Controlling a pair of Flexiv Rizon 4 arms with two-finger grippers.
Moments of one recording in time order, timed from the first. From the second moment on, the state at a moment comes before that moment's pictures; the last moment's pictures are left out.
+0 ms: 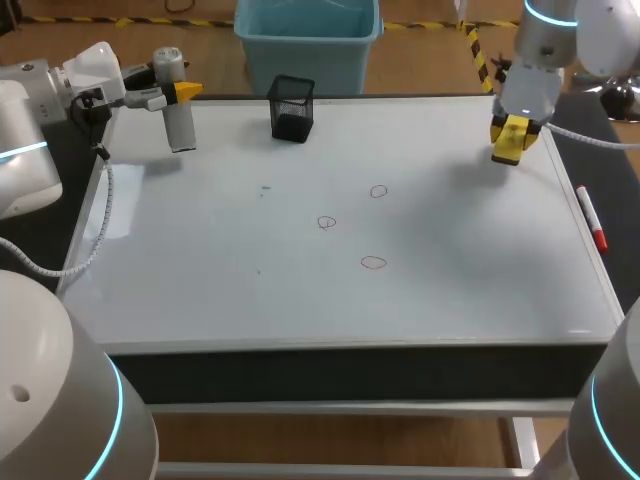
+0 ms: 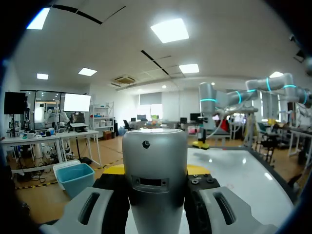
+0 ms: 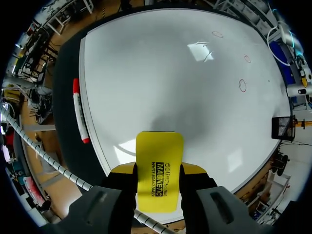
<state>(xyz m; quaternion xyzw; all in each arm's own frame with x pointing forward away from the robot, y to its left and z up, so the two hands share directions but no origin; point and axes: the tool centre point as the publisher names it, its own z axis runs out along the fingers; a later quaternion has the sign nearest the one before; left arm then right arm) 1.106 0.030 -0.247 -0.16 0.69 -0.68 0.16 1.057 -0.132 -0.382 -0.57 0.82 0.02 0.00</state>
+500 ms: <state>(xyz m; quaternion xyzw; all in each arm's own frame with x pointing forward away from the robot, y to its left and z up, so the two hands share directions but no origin) 1.093 0.007 -0.232 -0.11 0.70 -0.69 0.15 1.055 -0.133 -0.382 -0.57 0.82 0.02 0.00</state>
